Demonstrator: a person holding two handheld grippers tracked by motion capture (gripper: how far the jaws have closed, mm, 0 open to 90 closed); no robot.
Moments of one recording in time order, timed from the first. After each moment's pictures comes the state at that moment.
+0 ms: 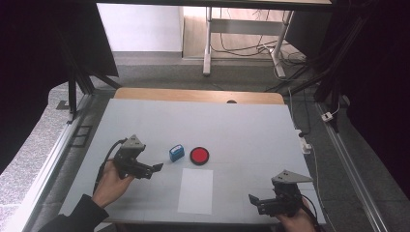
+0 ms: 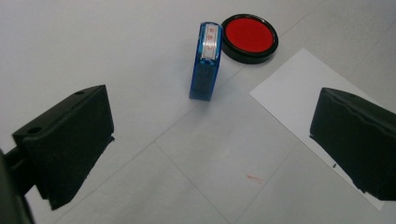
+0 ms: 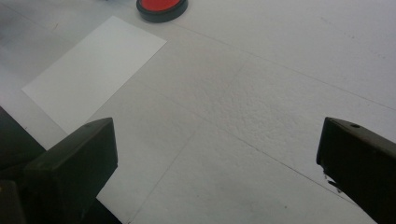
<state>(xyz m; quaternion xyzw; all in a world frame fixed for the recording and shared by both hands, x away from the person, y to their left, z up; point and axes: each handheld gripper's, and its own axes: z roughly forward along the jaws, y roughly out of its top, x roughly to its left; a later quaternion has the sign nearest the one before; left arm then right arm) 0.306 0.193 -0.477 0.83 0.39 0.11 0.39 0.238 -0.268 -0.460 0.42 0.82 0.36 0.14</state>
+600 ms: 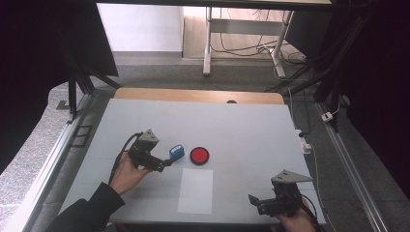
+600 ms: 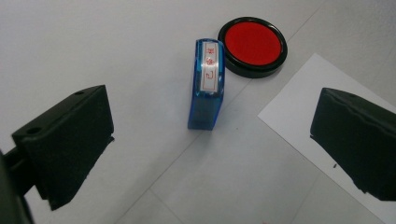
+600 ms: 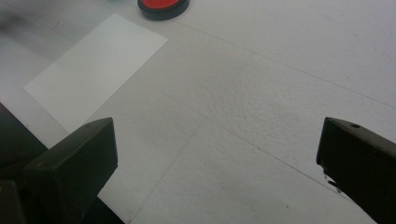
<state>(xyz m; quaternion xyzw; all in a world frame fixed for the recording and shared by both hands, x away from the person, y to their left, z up) 0.343 0.164 -0.488 0.85 0.36 0.10 0.37 0.239 -0.268 -0.461 0.42 0.82 0.36 0.14</state>
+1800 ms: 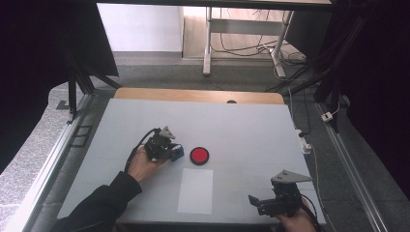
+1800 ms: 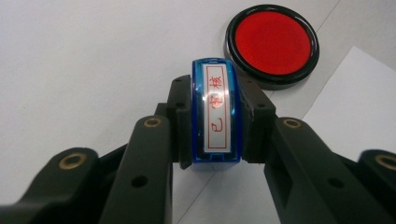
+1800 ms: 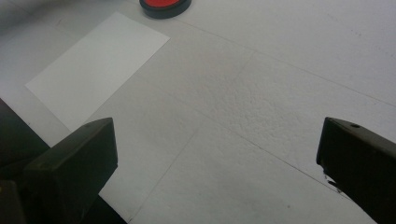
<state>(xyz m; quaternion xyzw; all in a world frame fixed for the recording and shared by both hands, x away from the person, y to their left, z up) 0.376 0.132 -0.503 0.88 0.33 0.10 0.32 0.239 -0.267 -0.461 0.42 0.82 0.36 0.13</state>
